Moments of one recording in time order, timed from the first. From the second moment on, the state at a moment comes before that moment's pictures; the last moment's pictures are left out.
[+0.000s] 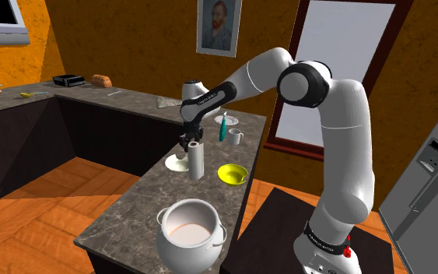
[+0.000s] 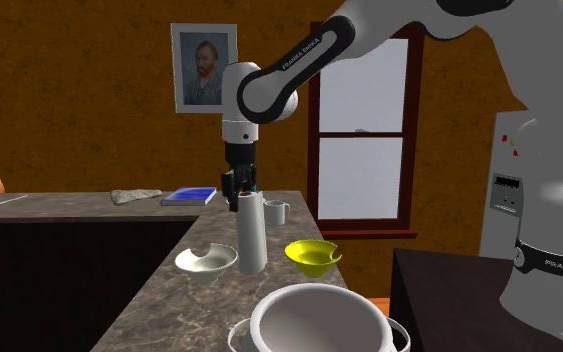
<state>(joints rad) -0.04 0.41 -0.01 -1.81 -0.07 2.27 0.09</state>
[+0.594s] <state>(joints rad) -0.04 0.36 -0.01 -1.76 -0.07 2.17 0.08</state>
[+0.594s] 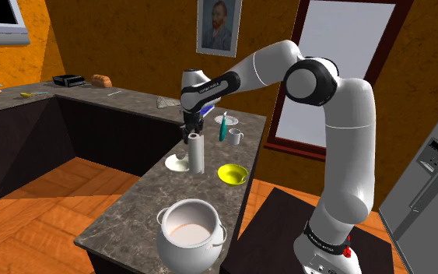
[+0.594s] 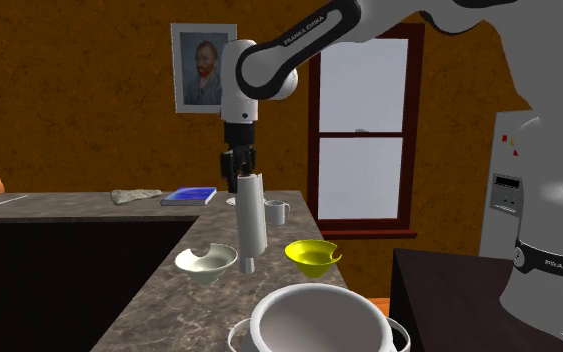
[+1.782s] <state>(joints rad) -0.18 0.02 -0.11 -2.01 -0.05 2.10 -0.18</state>
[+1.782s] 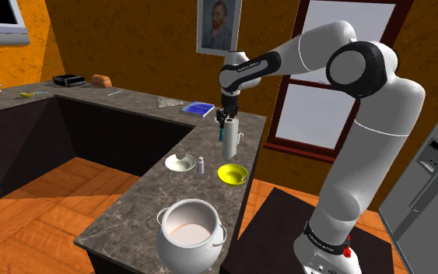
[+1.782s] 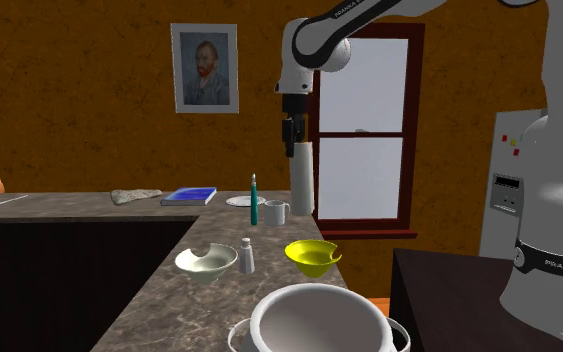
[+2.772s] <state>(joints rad) -0.24 -0.02 -0.17 -2.14 -0.05 2.19 -0.30</state>
